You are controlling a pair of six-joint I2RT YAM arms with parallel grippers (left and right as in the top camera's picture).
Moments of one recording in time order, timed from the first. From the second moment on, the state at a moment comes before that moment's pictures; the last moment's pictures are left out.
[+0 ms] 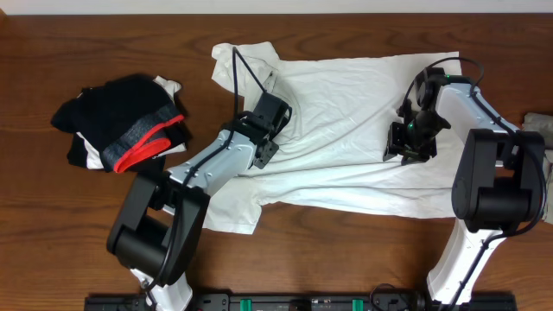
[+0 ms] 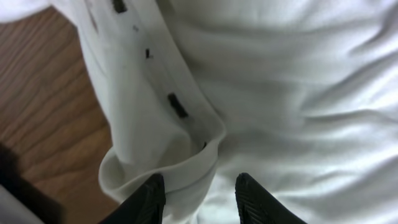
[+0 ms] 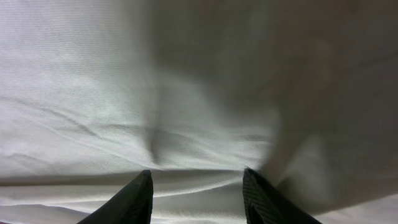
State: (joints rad) left arm -0.50 1.88 1.14 -0.50 -0.27 0.22; right arm -0.04 2.11 1.44 -1.10 -0.21 0.13
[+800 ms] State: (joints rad) left arm -0.45 1.85 1.14 -0.51 -0.37 0.24; right arm -0.04 2.11 1.44 -1.11 -0.20 0.13
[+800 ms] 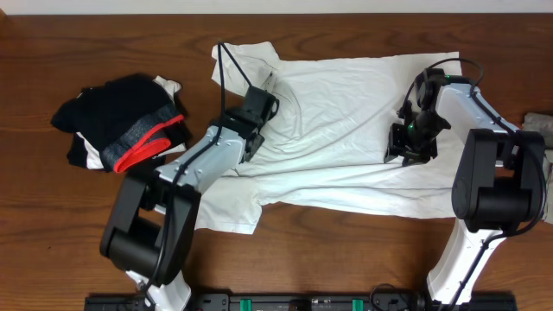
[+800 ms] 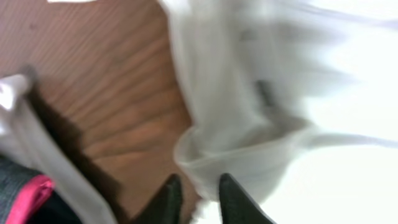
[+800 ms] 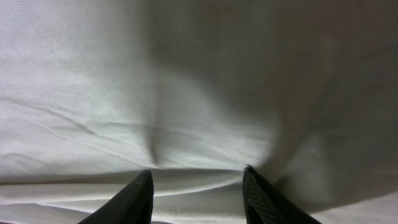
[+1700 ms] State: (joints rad) left arm -0.49 1.92 1.14 -0.43 -0.28 0.24; right arm -0.04 2.11 1.44 -1.12 -0.20 0.13
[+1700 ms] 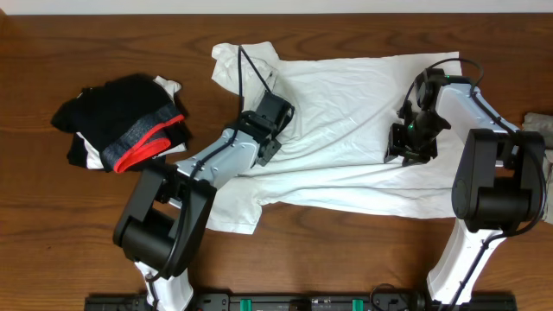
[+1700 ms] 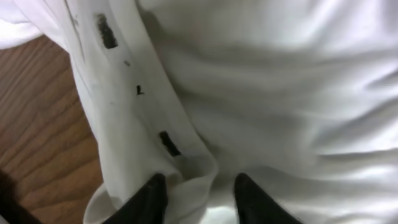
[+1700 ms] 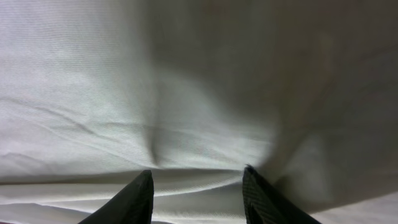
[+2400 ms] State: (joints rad) left arm -0.37 1.91 1.18 -0.43 -0.56 0.24; right arm -0.04 2.11 1.44 -1.13 -0.18 0.13
